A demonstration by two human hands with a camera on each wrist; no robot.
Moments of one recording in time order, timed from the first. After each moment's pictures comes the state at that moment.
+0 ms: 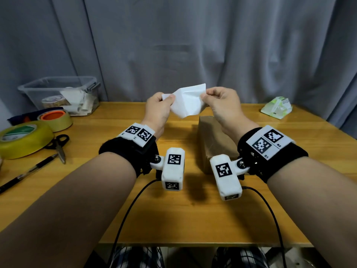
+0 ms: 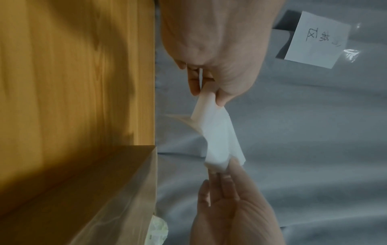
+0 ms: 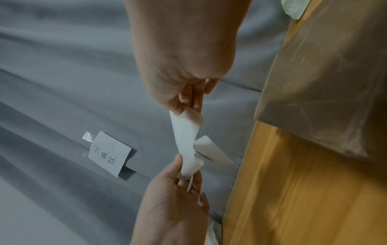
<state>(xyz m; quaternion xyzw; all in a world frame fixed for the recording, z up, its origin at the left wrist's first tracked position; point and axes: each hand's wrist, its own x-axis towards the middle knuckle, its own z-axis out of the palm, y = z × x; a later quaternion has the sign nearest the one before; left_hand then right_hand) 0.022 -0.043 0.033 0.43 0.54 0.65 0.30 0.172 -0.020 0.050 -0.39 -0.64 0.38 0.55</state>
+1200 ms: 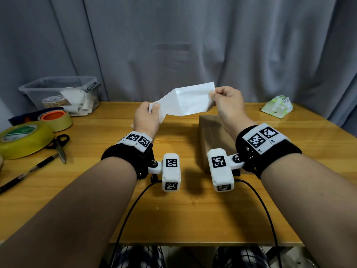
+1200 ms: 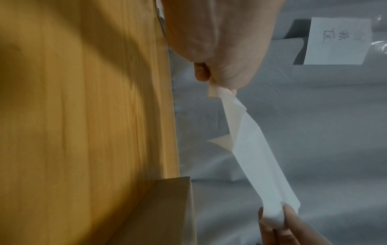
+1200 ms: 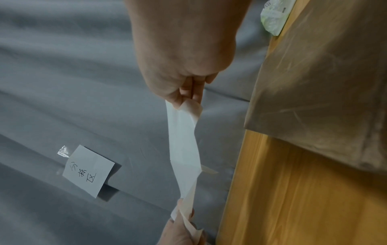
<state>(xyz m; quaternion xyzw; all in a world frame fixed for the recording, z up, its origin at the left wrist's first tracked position) -0.013 -0.035 -0.008 0.43 0.66 0.60 0.13 0.177 0.001 0.043 -0.46 -0.58 0.36 0.58</state>
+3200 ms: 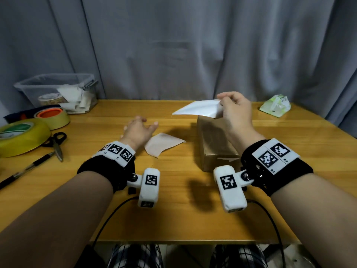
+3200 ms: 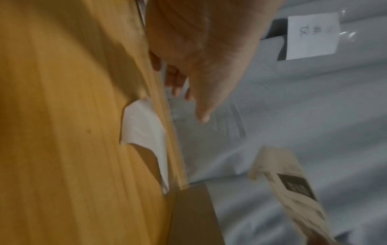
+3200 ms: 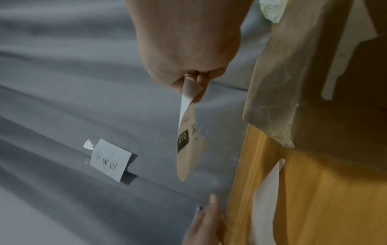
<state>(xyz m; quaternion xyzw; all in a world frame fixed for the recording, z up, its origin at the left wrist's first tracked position) -0.034 -0.061 -0.022 0.49 0.78 0.34 0.17 0.191 -0.030 0.035 -0.47 -0.51 0.36 0.63</state>
